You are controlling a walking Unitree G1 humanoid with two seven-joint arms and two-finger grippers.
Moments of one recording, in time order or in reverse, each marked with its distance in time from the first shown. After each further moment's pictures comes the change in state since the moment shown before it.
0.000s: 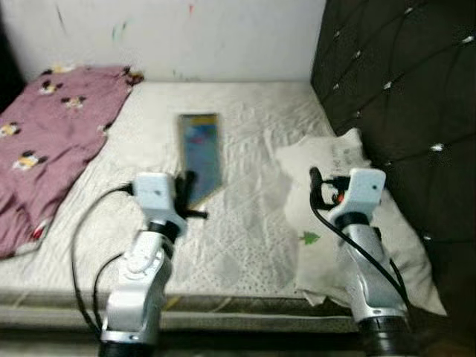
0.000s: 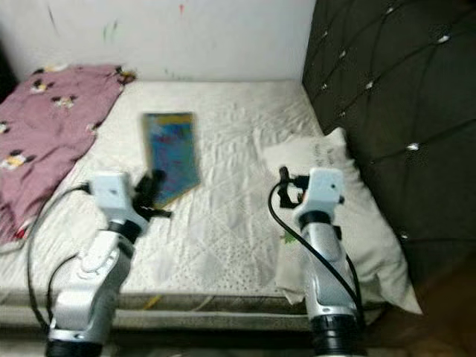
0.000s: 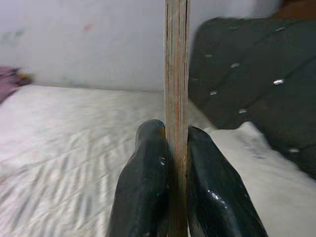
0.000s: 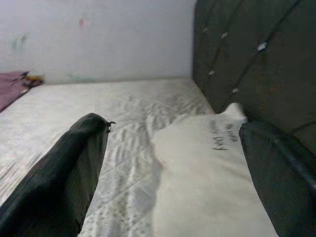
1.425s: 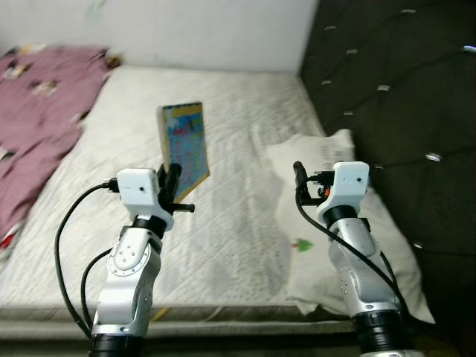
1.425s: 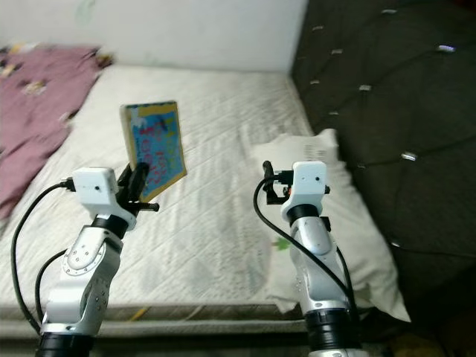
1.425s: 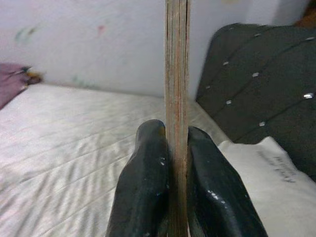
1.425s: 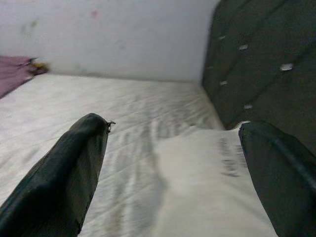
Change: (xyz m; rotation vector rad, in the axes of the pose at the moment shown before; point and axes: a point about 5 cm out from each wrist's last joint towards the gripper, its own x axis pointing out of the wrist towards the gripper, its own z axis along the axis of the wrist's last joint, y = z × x) left arm 0.003 0.013 0.002 0.009 -0.064 0.039; right arm 0.003 0.006 0.007 -0.063 -0.022 0.076
